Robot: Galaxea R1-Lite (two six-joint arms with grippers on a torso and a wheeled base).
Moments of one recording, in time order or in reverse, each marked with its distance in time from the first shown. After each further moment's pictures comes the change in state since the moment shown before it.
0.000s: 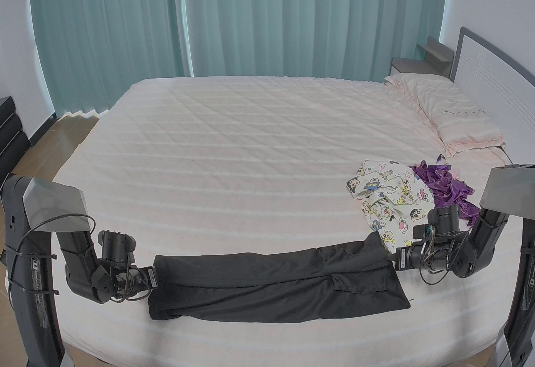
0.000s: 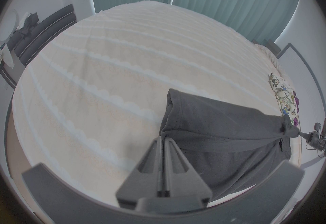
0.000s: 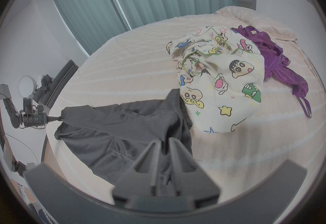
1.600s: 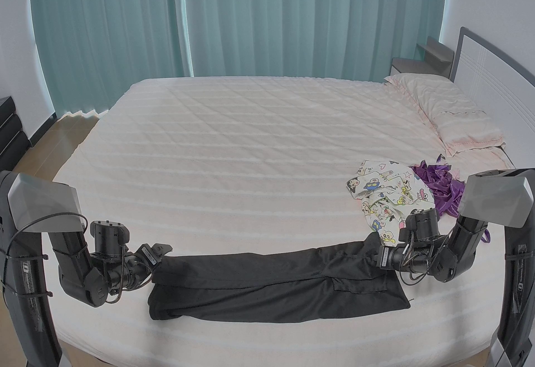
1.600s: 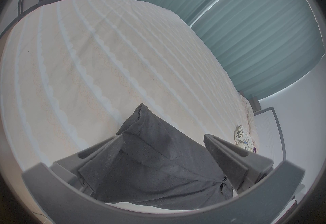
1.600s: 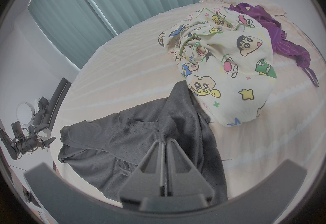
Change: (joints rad) left arm -0.039 -0.092 0.079 -0.192 -0.114 -0.504; right arm 0.093 0.104 -0.096 -0.011 -0.084 0.261
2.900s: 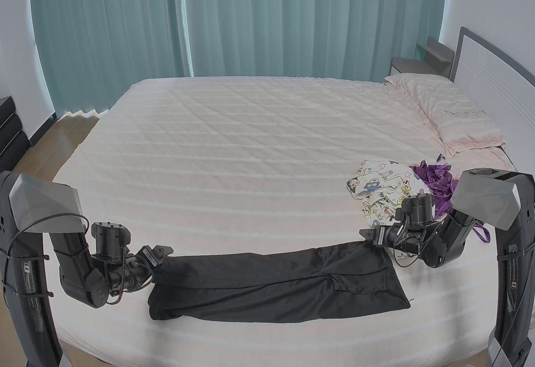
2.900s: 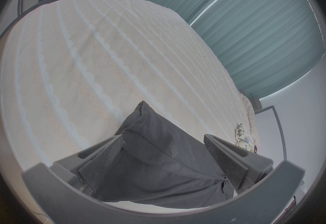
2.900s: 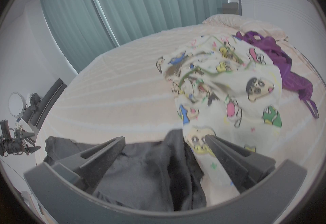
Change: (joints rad) left arm -0.005 0.006 0.004 0.000 0.000 0.001; right arm -0.027 0.084 -0.212 -0.024 -0.081 -0.104
